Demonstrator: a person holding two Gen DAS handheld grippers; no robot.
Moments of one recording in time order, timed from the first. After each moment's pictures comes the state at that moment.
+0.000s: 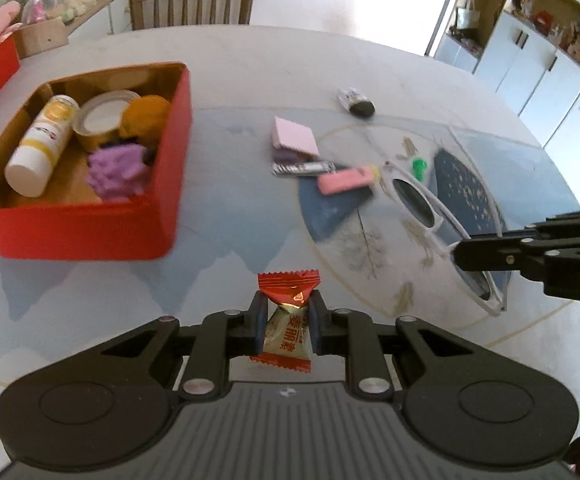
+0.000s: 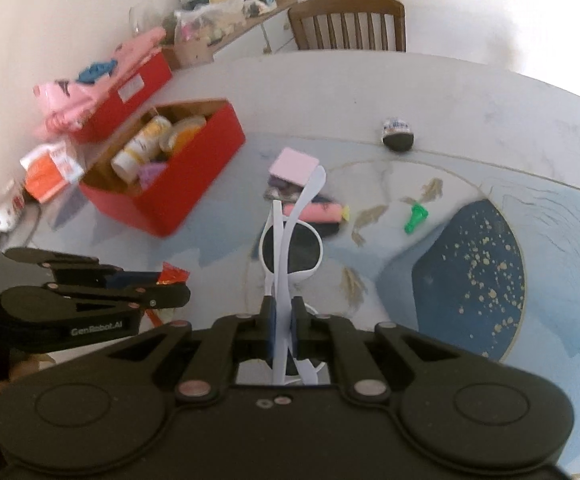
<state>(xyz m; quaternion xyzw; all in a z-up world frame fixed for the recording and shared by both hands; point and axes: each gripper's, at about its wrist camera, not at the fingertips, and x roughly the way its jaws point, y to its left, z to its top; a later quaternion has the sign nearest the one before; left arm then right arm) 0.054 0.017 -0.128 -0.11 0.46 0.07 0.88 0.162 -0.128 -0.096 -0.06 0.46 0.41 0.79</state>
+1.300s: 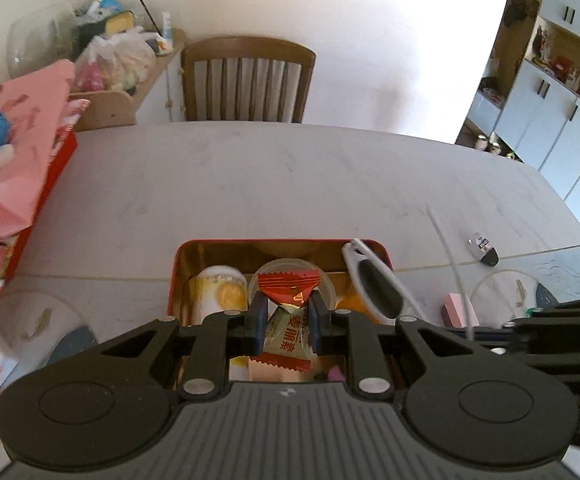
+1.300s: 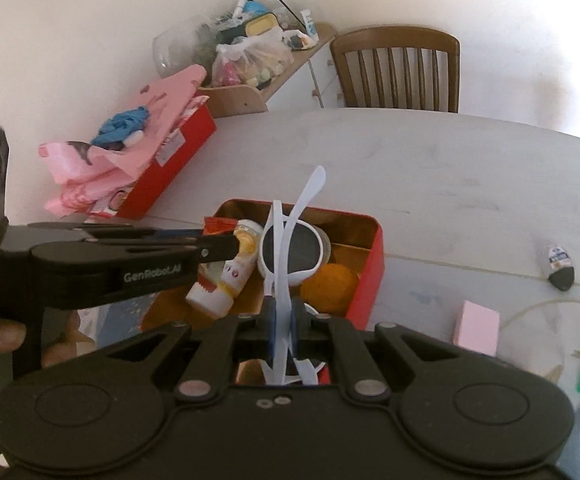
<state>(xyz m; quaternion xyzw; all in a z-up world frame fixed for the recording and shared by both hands) 0.120 0.217 -0.070 -0.10 0.41 0.09 0.90 0.179 0.087 -0.067 -0.03 0.44 0.41 0.80</state>
